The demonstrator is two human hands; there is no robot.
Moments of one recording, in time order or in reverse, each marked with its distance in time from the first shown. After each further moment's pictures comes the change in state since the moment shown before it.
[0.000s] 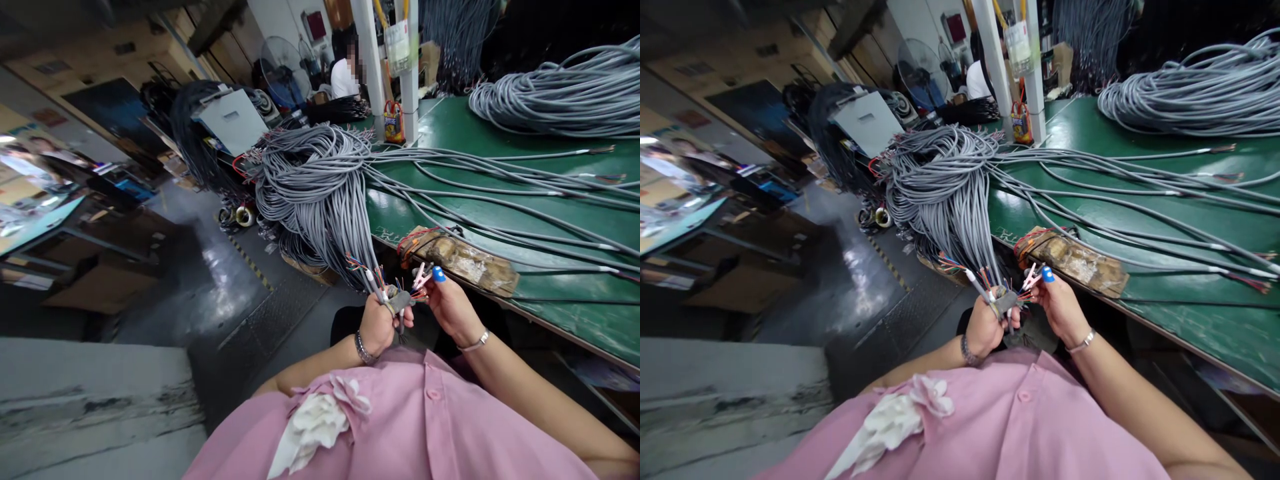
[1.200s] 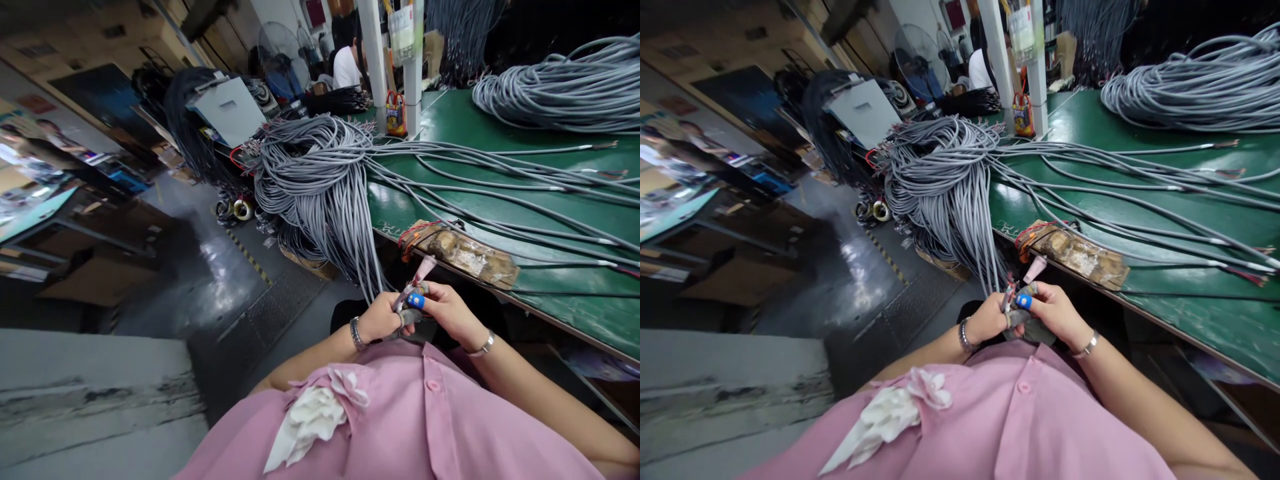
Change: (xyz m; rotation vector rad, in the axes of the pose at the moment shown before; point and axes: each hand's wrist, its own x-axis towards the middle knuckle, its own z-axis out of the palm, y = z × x) left_hand -0.002 0.006 -0.020 0.384 -0.426 -0.091; right_hand -0.028 -0.016 0.004 -0.371 -0.309 0.103
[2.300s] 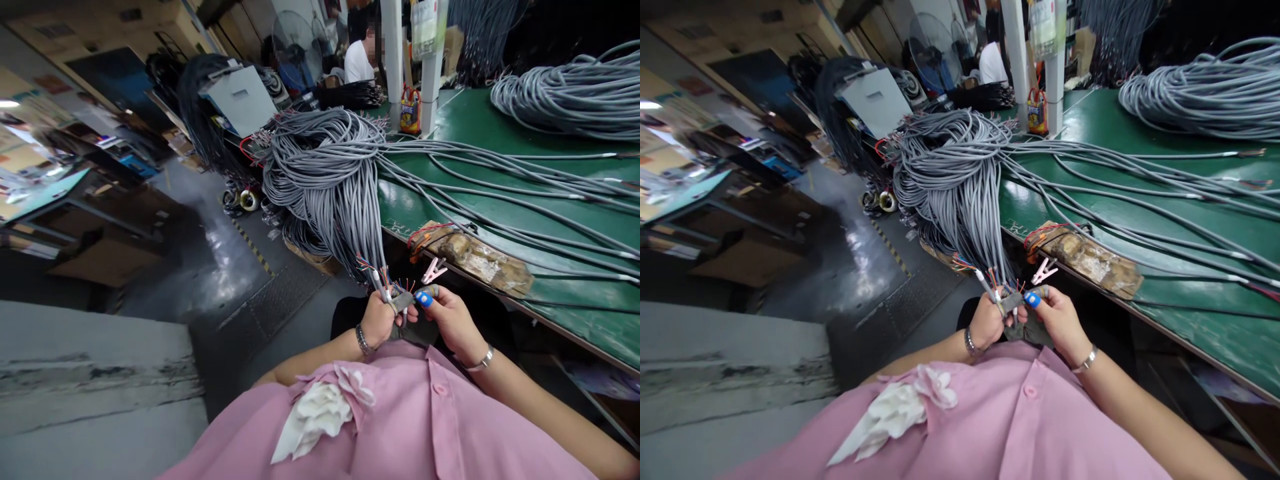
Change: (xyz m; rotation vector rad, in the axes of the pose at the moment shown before) left_hand 0.006 -0.025 0.004 -0.363 0.385 0.091; right_hand 0.000 0.013 0.018 0.031 0.263 0.004
